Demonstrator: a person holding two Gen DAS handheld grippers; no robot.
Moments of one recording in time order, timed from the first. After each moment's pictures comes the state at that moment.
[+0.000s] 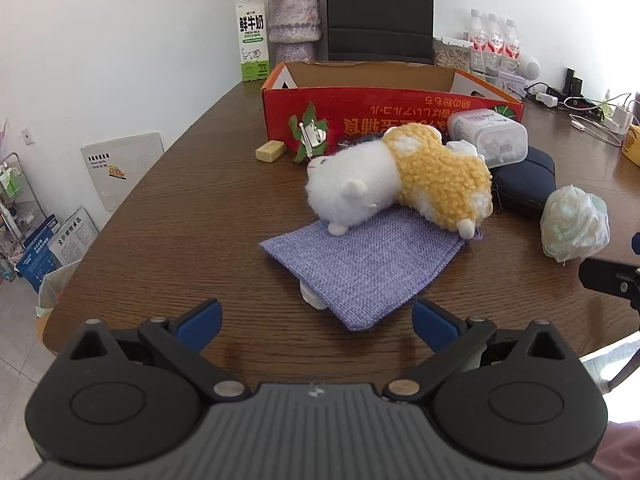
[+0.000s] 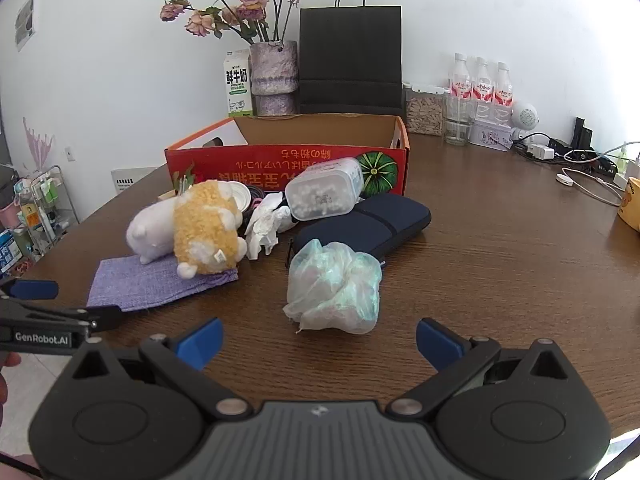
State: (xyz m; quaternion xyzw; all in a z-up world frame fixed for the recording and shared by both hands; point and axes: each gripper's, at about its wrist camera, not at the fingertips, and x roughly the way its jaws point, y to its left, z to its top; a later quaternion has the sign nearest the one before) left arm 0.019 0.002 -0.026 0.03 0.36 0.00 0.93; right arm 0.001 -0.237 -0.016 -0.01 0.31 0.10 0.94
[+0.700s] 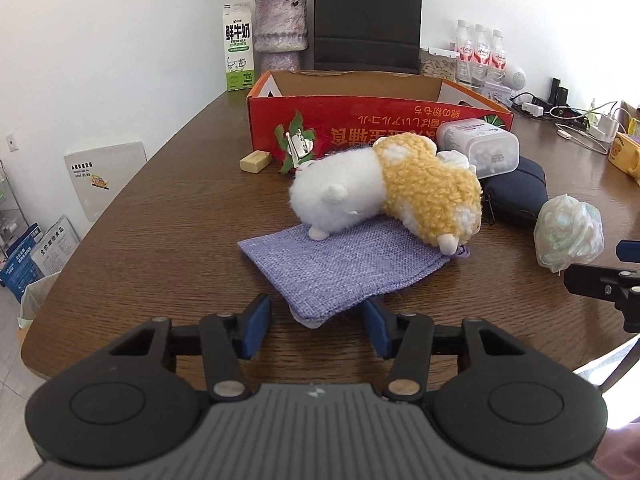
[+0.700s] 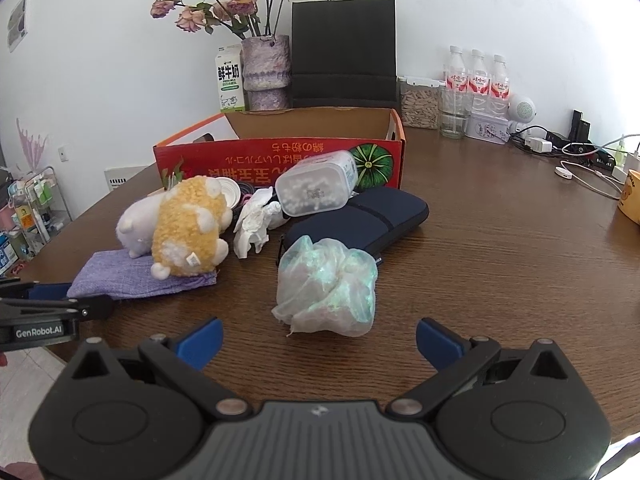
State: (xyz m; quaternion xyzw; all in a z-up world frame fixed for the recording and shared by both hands) left arm 0.029 0.006 -0.030 0.02 0.34 -0.03 0.94; right arm 0.012 -0.240 -0.024 0.00 0.32 0.09 0.94
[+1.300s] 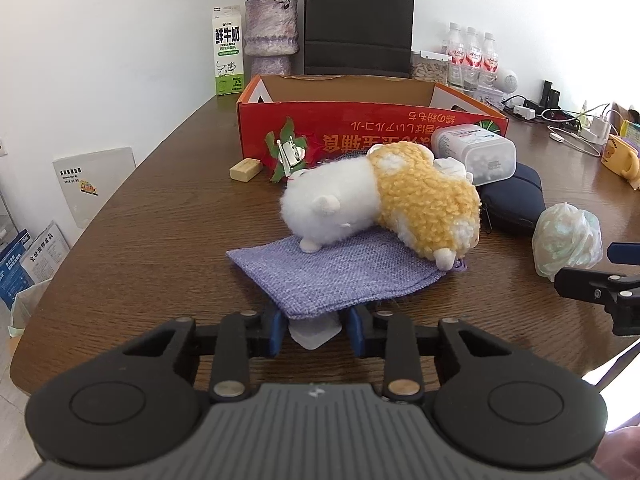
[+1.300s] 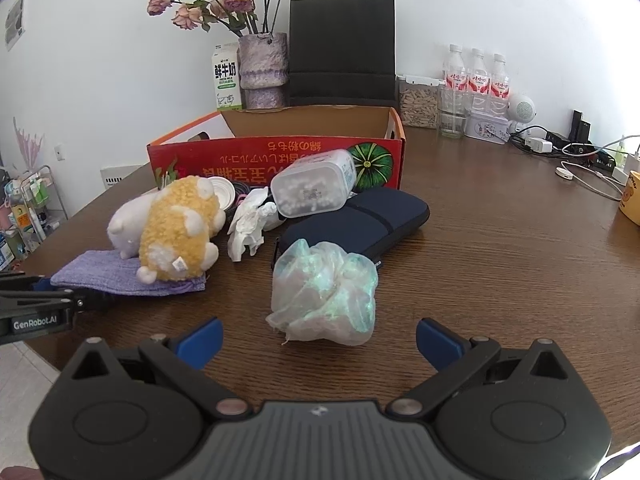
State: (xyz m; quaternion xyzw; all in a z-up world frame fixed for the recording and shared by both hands) left arm 0.040 0.009 -0.031 0.01 0.33 -0.05 0.94; right arm 0.022 -0.238 -0.027 -0.01 0.32 0.09 0.94
